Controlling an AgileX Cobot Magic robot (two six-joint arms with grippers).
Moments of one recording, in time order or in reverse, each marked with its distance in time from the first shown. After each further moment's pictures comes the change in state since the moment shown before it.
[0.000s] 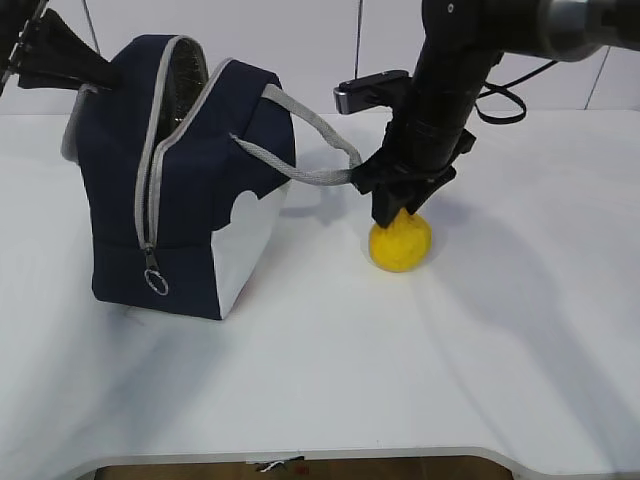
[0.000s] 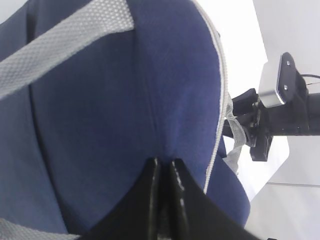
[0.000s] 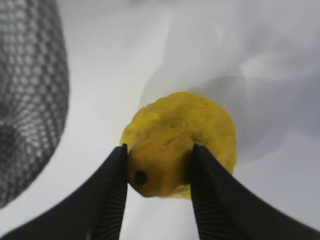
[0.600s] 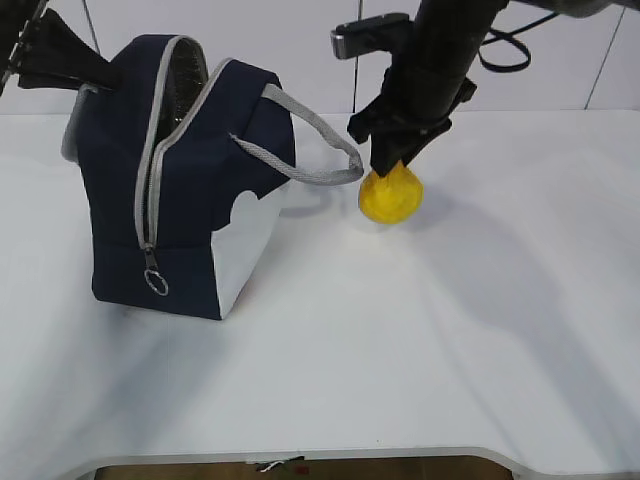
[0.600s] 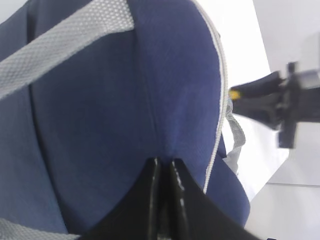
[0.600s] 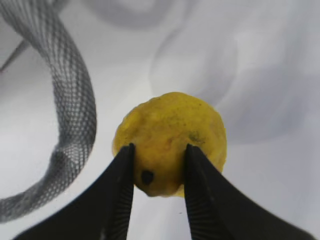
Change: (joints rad) left arm 0.000 0.000 0.000 0.000 0.000 -0.002; right arm 0.000 -0.009 -0.168 -0.041 0.042 0.007
